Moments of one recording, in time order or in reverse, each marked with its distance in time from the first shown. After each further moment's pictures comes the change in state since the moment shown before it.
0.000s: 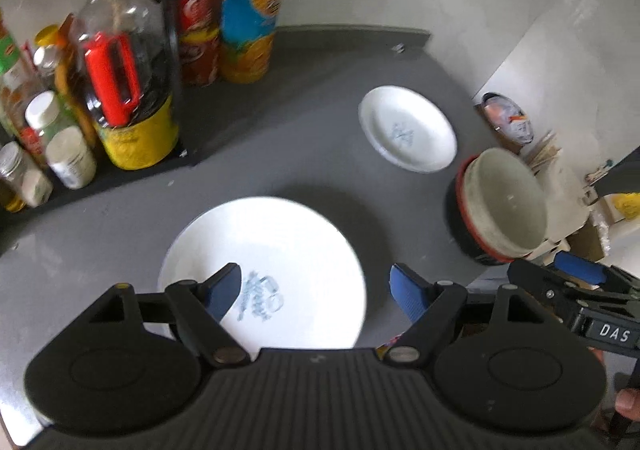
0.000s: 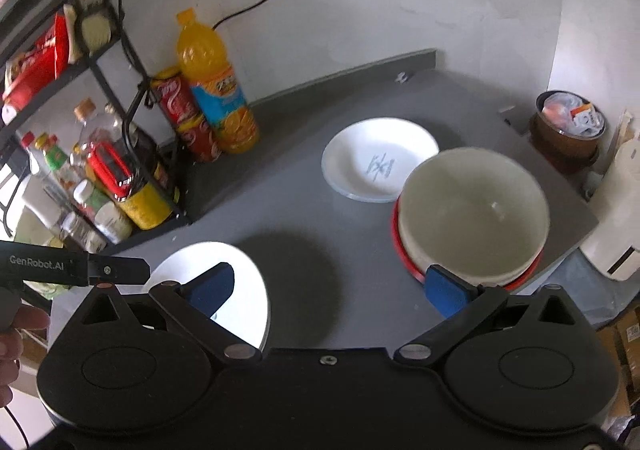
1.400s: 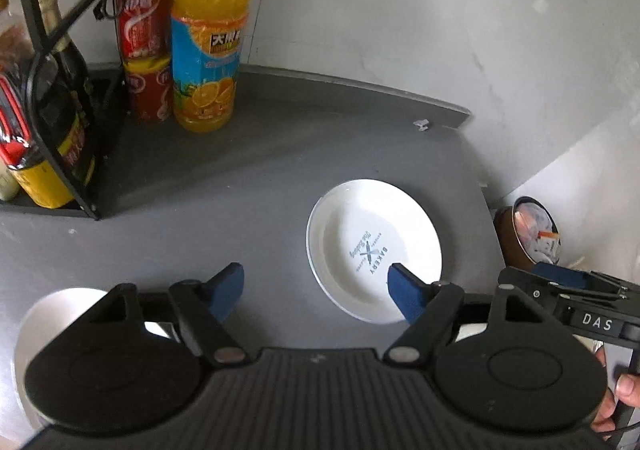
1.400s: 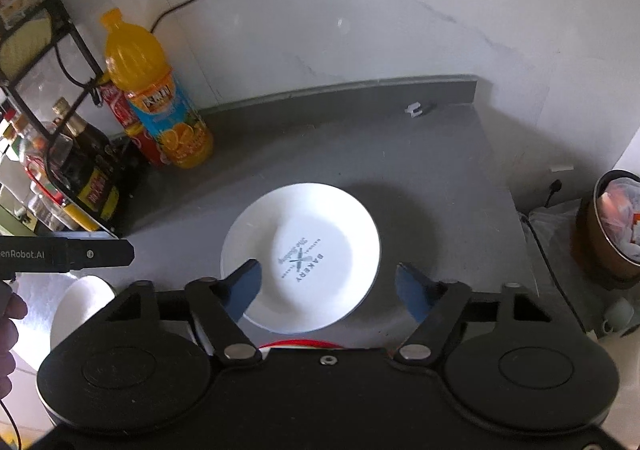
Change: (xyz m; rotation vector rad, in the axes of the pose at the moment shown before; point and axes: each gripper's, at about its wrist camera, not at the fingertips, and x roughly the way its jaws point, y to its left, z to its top) left arm 0.120 -0.094 0.108 -0.308 -0.103 0.105; right arm 0.146 -0.131 0.167 -0.271 0.193 0.176
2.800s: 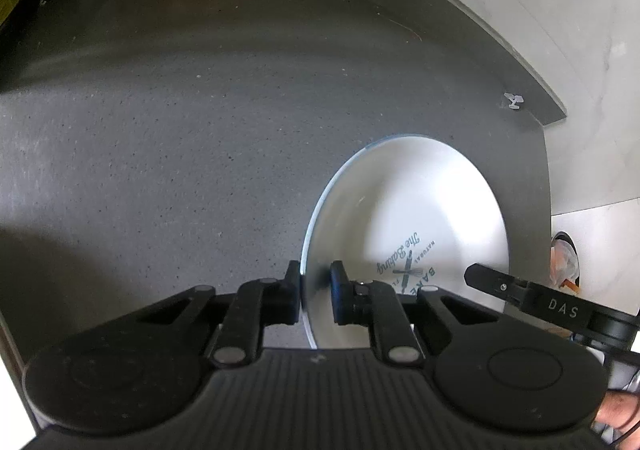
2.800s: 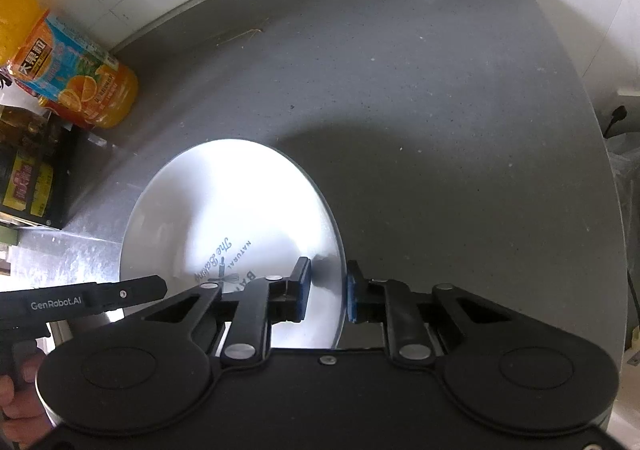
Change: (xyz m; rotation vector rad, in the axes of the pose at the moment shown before) left arm 0.163 0.018 -0.001 -0.311 0.196 0.012; right arm 0.163 -0.051 0.023 0.073 0.302 0.092
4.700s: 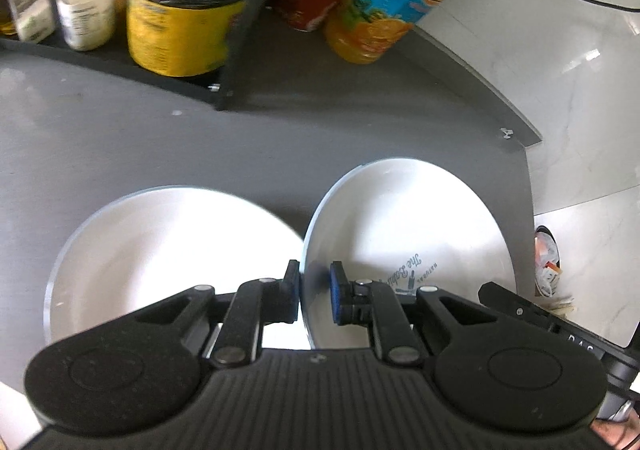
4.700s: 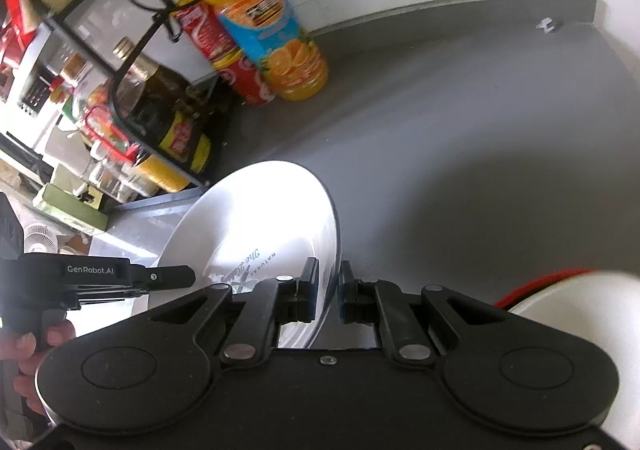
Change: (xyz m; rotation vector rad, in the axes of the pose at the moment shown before) left arm -0.151 0.159 -0.025 0.014 -0.061 -0.061; right arm -0.057 0.186 -0.114 -0.019 -0.186 0.110
